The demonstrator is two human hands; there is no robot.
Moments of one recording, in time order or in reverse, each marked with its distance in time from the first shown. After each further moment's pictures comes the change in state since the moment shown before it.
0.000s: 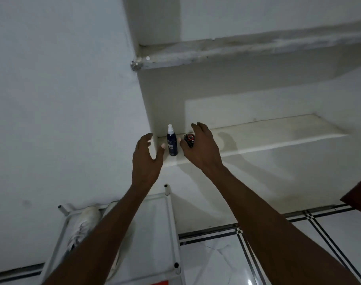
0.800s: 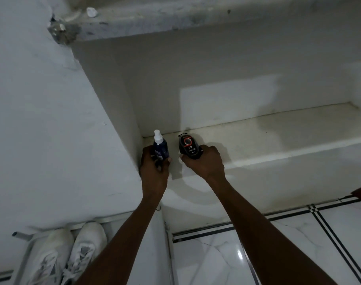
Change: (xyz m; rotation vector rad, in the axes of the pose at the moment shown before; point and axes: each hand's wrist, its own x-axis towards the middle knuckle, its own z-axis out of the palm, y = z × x) left_hand 0.067 -0.106 0.146 -0.098 -0.052 -0.239; right_hand 0.090 0.129 0.114 0.048 -0.179 0.454
